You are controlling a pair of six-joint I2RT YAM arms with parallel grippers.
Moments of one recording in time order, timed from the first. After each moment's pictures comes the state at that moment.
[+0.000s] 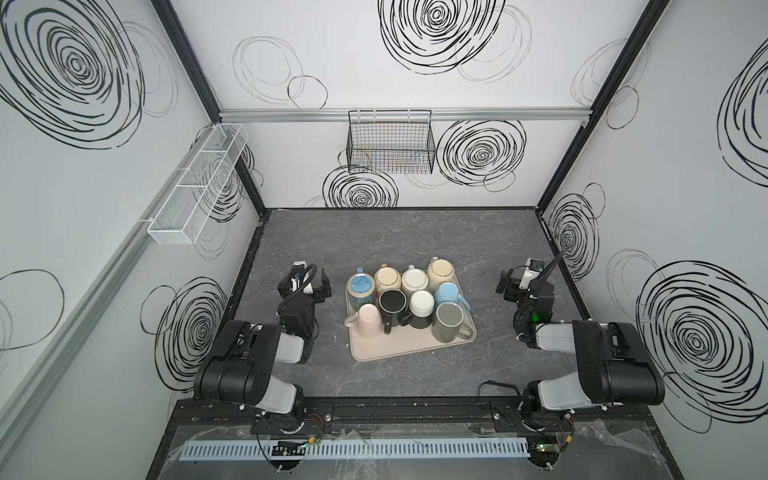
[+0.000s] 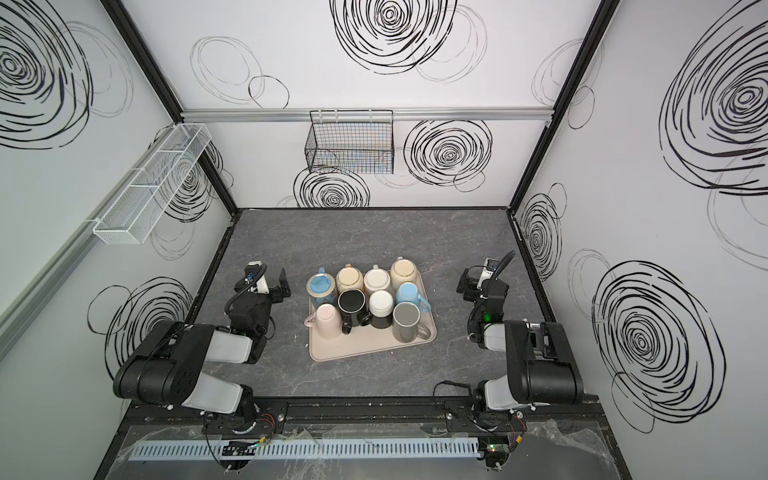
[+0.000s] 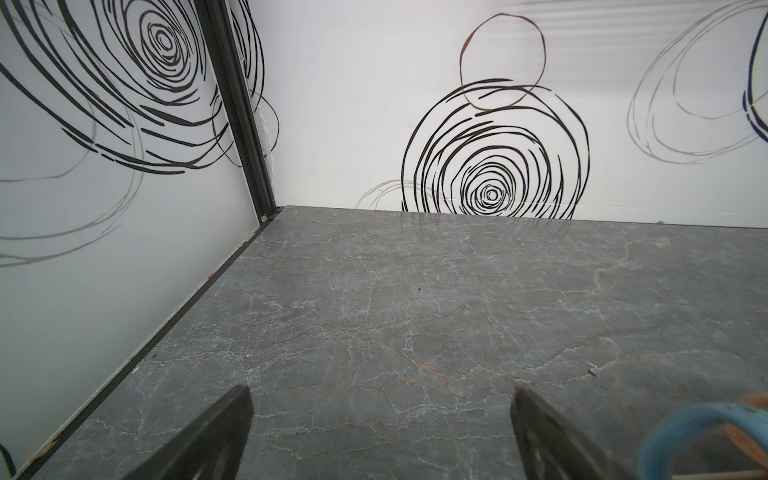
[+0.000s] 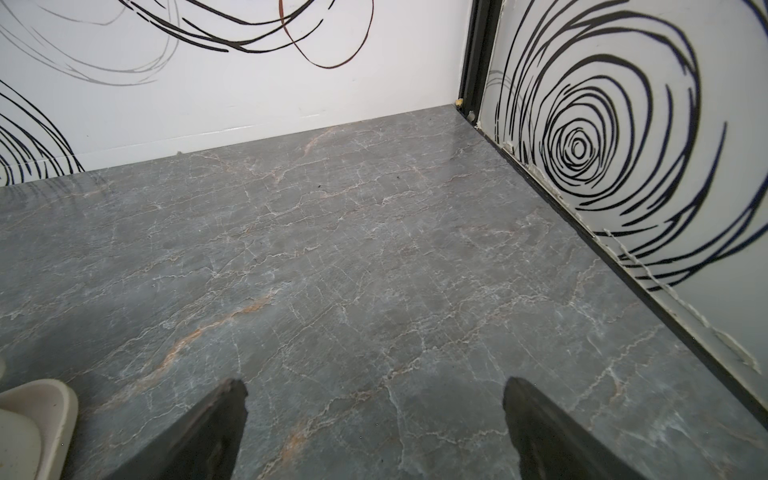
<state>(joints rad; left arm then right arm) -0.07 1.50 0.20 1.19 -0.24 -0.02 -0.02 1.46 0.30 0.82 0.13 0.12</state>
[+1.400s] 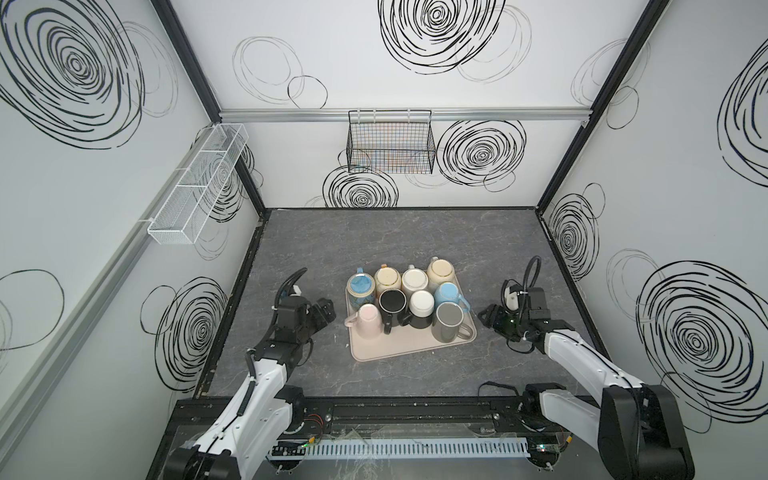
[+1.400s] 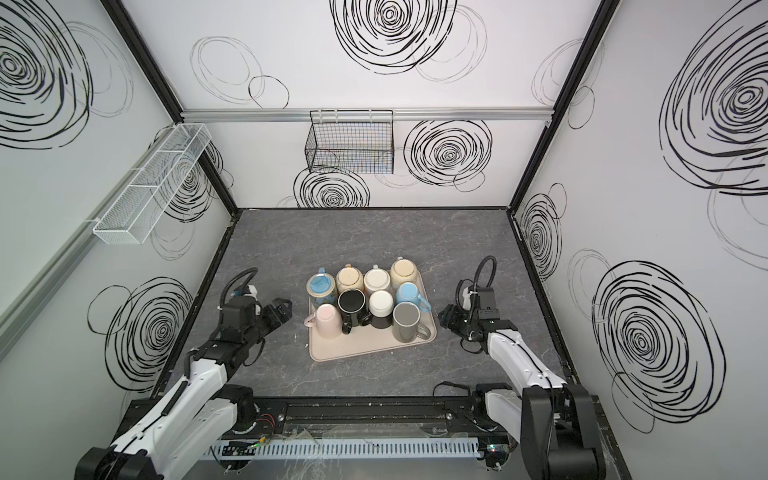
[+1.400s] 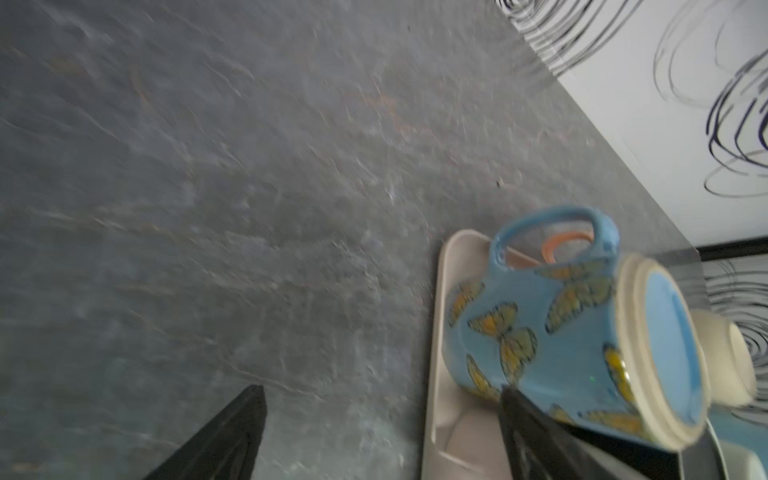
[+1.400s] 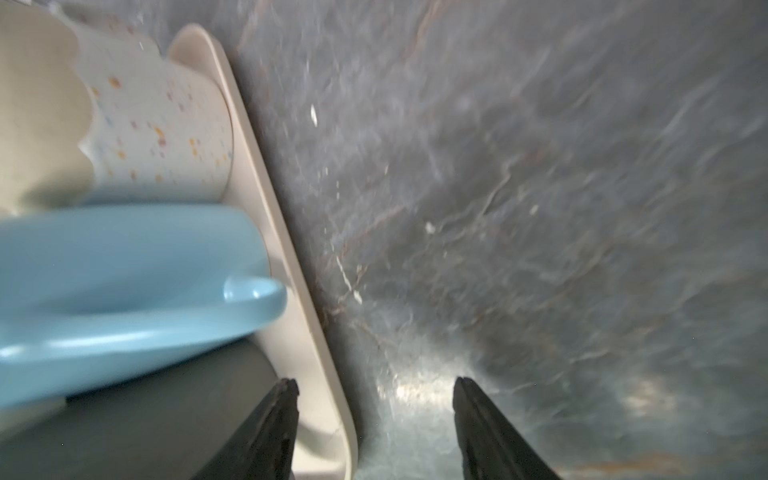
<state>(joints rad) -0.13 0.81 0.31 -0.22 0.05 -0.75 0.12 1.08 0.38 -0.31 -0.34 0.56</state>
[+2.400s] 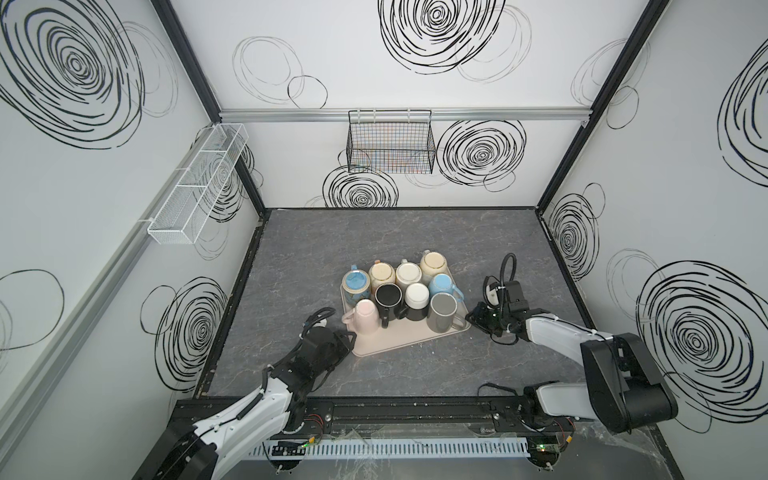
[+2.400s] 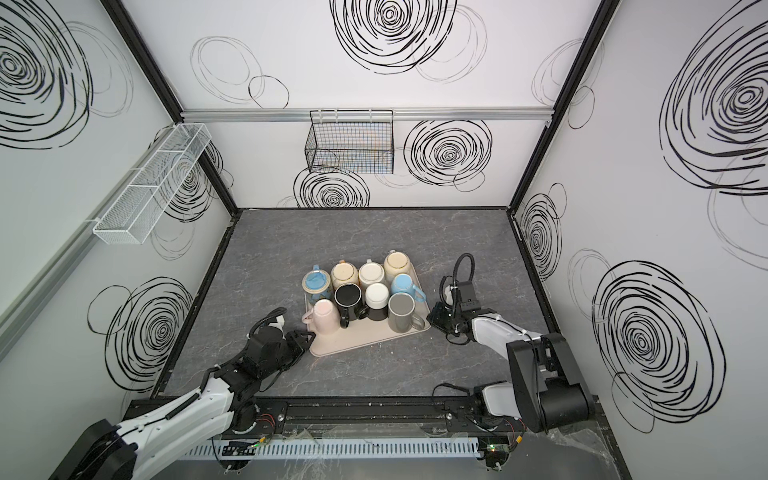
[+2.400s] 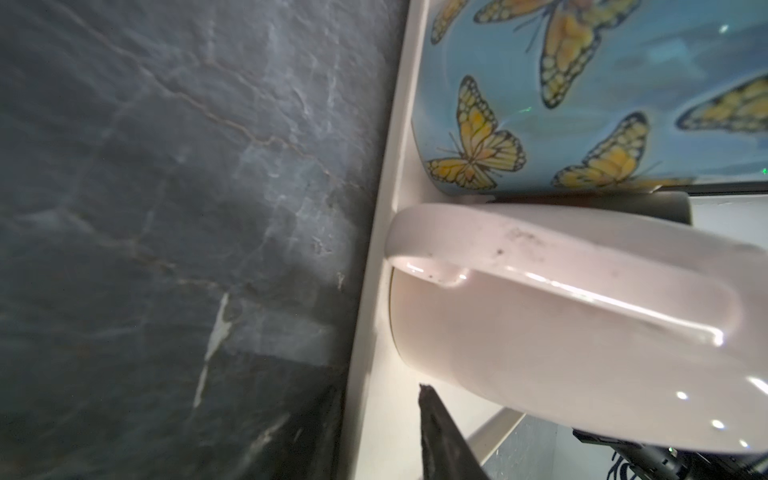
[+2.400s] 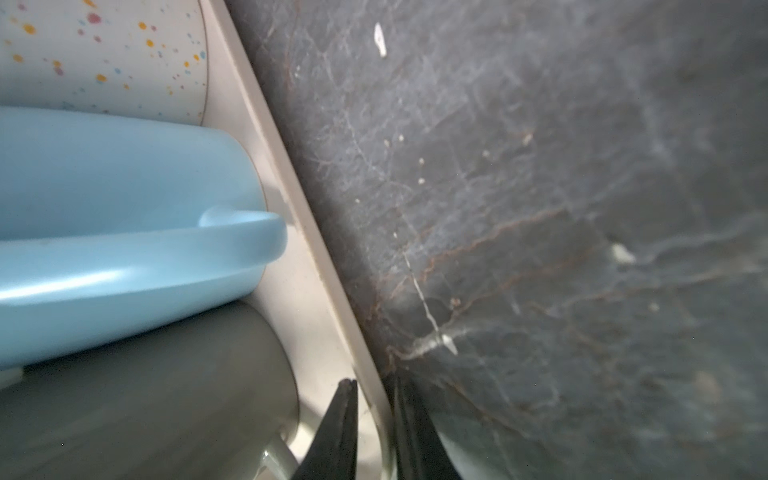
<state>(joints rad) -0.52 0.85 0.01 0.18 0.07 -1.26 0.24 1.36 0.46 -0.13 -0.34 0.66</state>
